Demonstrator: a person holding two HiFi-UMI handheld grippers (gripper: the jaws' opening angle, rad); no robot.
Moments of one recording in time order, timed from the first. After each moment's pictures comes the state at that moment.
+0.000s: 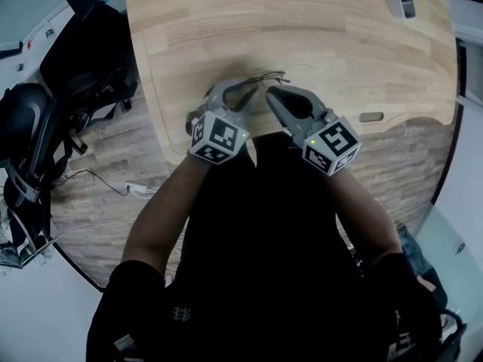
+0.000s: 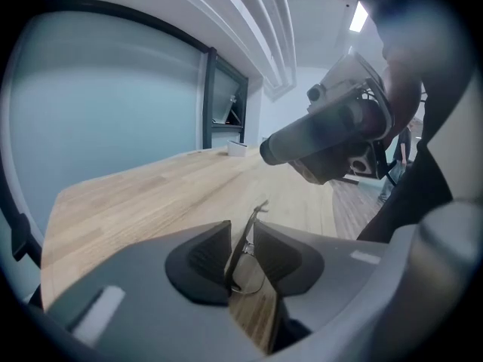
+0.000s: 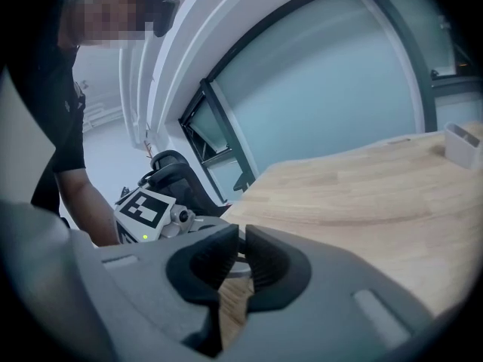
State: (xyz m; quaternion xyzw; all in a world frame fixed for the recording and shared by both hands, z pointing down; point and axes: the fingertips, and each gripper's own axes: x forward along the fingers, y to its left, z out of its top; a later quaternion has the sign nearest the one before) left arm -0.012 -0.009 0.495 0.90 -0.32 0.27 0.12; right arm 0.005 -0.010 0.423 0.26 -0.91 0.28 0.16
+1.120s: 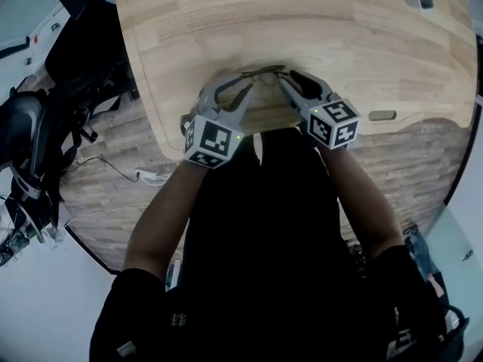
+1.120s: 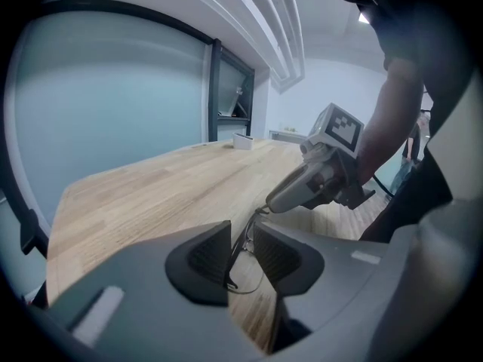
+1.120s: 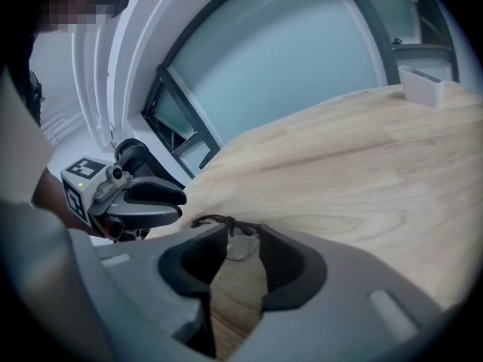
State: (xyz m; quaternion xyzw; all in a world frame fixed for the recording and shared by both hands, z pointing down) left arm -0.005 -0.012 0.506 0.88 -0.35 0.30 0.13; right arm 0.078 -0.029 0.544 0.31 -0.85 0.37 0.22
